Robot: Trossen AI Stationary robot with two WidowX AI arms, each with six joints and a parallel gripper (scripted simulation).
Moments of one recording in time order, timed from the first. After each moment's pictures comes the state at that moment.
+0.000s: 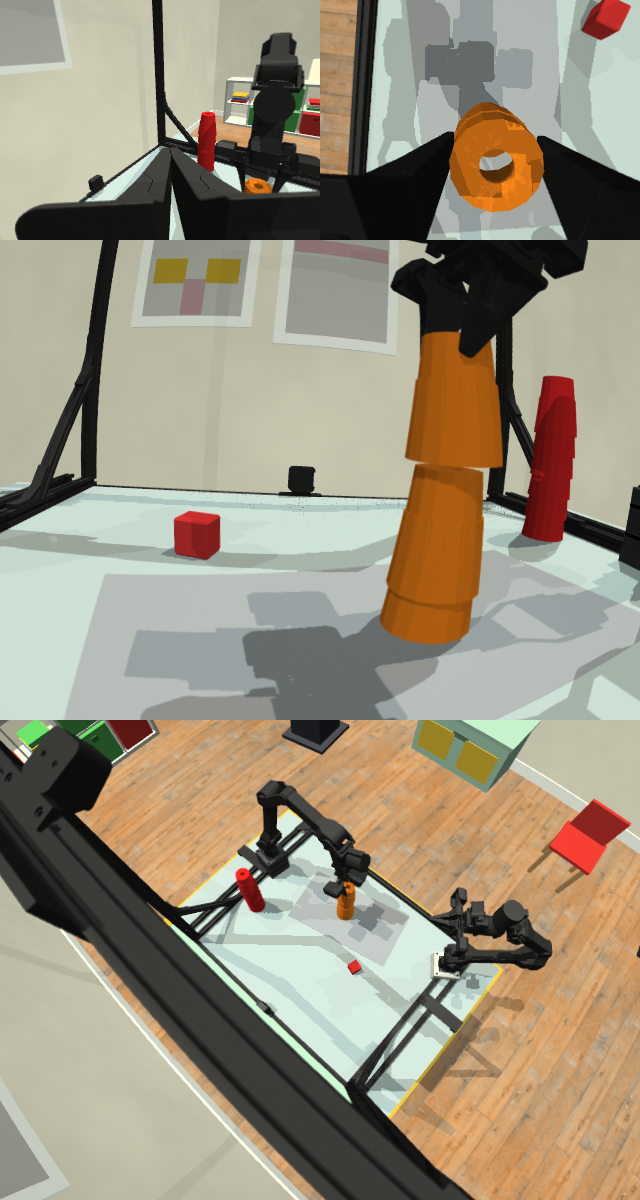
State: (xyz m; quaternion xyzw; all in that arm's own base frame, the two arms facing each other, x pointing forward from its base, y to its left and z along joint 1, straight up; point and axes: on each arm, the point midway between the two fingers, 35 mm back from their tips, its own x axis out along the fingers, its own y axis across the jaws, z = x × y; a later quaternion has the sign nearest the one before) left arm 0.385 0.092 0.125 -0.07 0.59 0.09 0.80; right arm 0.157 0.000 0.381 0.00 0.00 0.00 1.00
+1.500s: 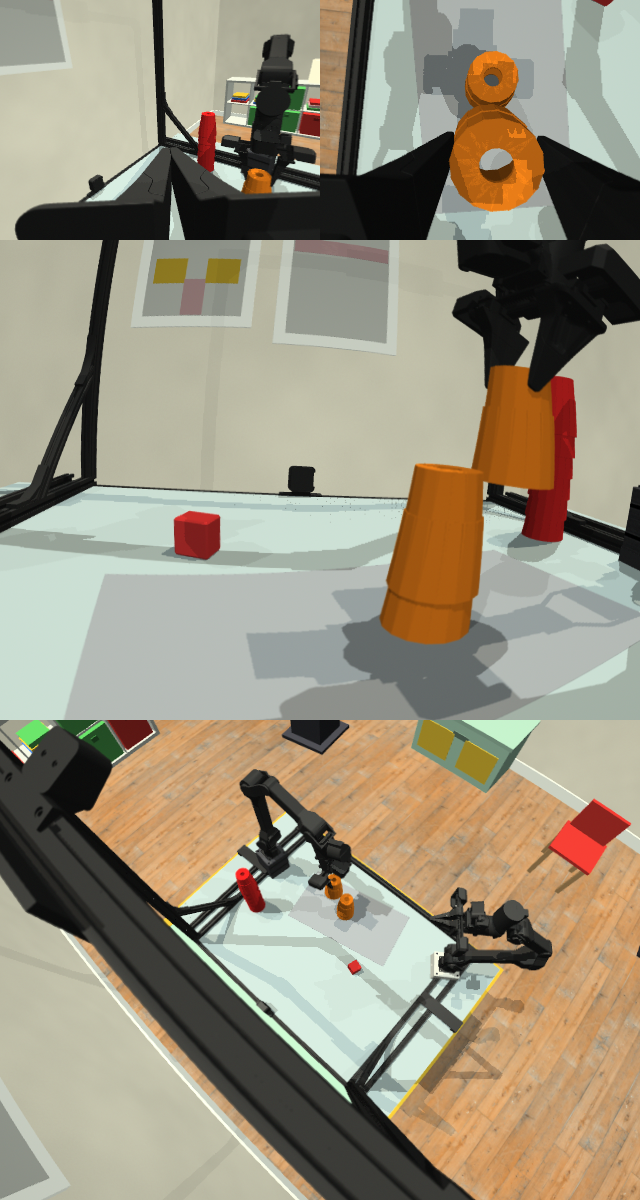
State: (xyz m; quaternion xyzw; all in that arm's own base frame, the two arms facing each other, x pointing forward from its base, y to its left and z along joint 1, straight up) left arm 0.322 0.077 0.112 -0.06 0.57 0.10 0.82; right arm 0.157 0.000 0.381 0.00 0.00 0.00 1.00
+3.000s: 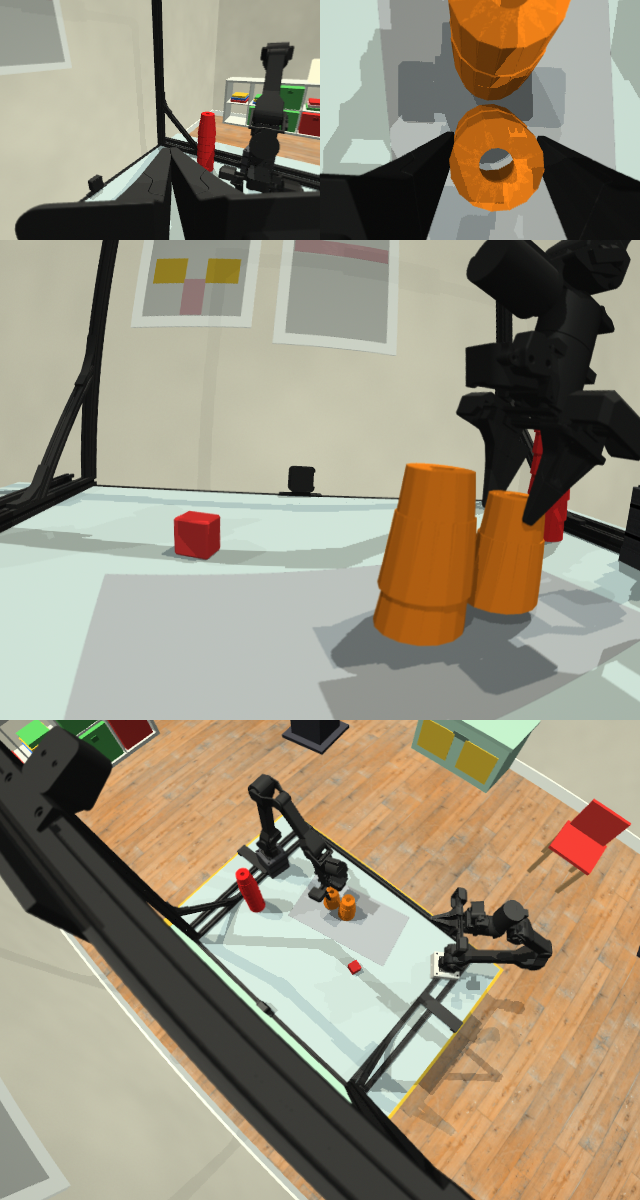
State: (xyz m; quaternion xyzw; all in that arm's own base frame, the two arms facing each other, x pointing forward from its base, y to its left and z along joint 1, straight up) left arm 0.314 0.075 0.013 -0.06 0.57 0.10 0.82; right arm 0.157 0.000 0.381 0.00 0.00 0.00 1.00
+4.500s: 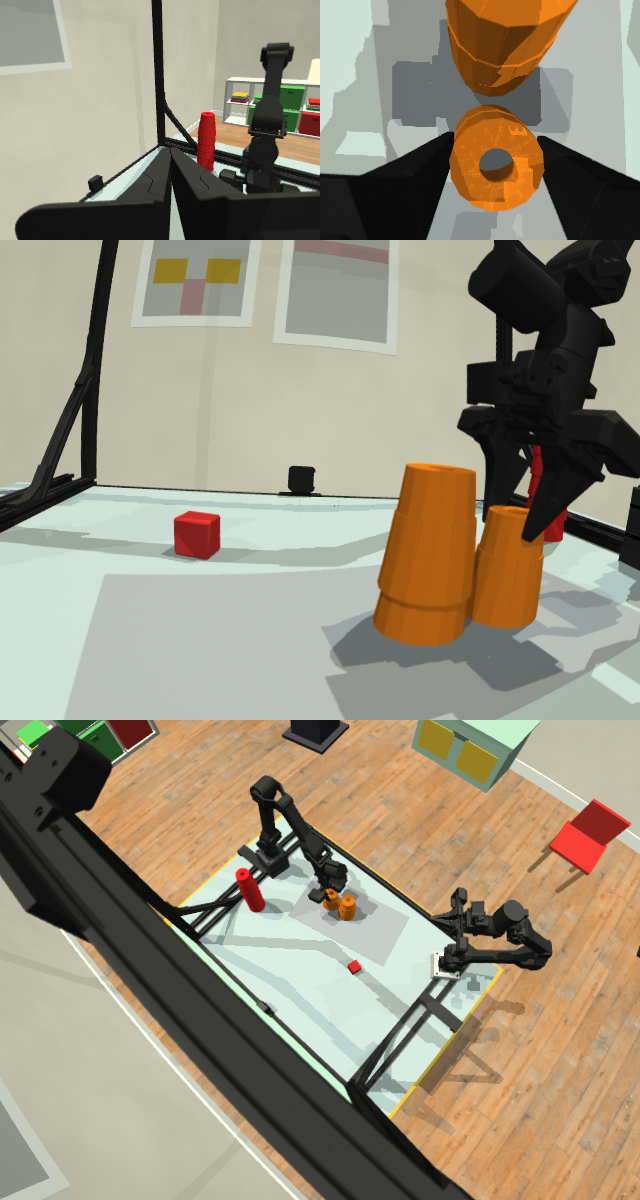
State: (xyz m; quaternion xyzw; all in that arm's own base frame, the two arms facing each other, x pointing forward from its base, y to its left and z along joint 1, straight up) left arm 0.312 0.075 0.000 -0.07 0.57 0.10 0.81; right arm 0.157 0.000 0.381 0.00 0.00 0.00 1.00
